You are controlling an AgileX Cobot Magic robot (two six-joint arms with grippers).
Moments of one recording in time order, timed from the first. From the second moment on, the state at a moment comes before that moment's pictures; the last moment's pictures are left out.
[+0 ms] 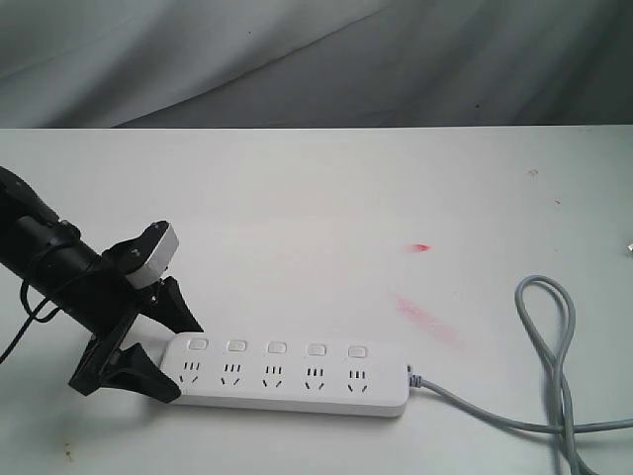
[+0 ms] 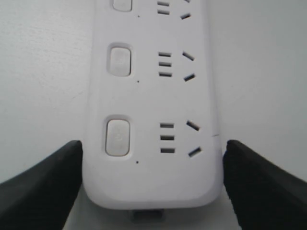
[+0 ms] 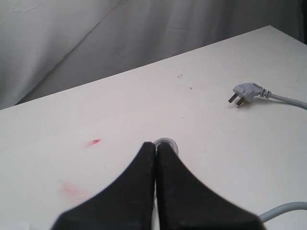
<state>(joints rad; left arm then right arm) 0.05 2.05 -1.02 -0.84 1.06 2.09 -0.11 0.01 0.00 0.25 0.34 0.05</state>
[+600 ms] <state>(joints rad) 0.05 2.05 -1.02 -0.84 1.06 2.09 -0.11 0.01 0.00 0.13 0.34 -0.09</state>
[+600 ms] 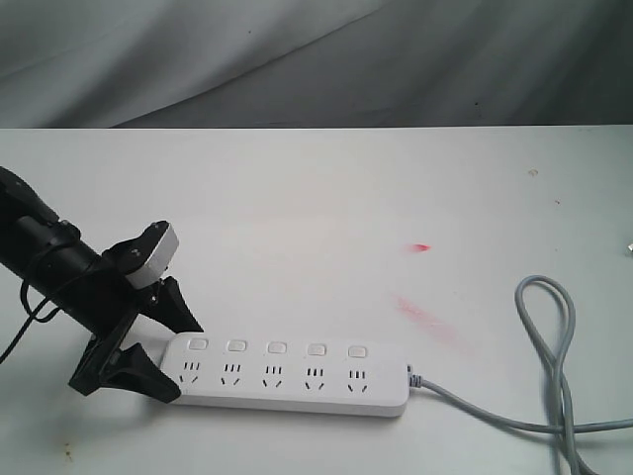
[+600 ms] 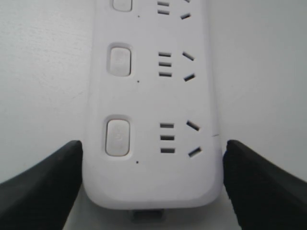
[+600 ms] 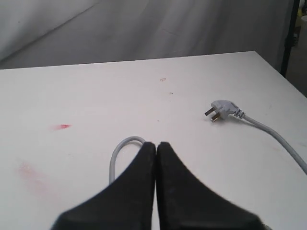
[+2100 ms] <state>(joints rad) 0.05 2.05 -1.02 -0.84 1.06 2.09 -0.11 0.01 0.00 0.08 0.34 -0.12</state>
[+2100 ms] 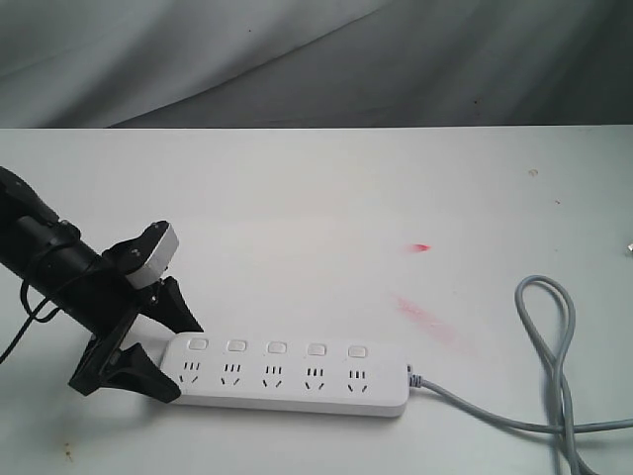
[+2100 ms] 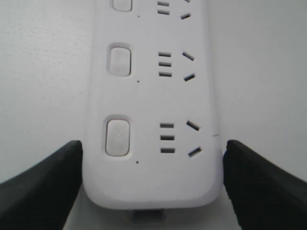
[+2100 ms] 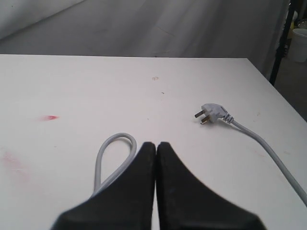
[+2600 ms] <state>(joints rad) 0.05 2.05 -1.02 -0.84 1.06 2.09 -0.11 0.01 0.00 0.08 0.34 -0.12</state>
